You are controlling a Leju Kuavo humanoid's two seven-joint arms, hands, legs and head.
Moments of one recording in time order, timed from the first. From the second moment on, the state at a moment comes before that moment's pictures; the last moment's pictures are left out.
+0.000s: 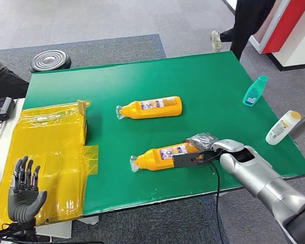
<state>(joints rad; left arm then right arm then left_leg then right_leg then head) 0.08 -0.07 0.30 -1.28 -0.02 -0.54 -0.67 -0.66 -0.35 0.74 -0.94 0.67 0.39 -0.02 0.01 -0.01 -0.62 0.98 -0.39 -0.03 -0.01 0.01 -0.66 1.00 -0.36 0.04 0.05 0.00</state>
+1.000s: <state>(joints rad) 0.21 -0.16 0.21 -1.46 -0.07 -0.48 -0.67 -0.31 -0.38 0.61 -1.38 0.51 0.06 -0.10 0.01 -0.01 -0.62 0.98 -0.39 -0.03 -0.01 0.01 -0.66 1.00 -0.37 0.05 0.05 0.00</state>
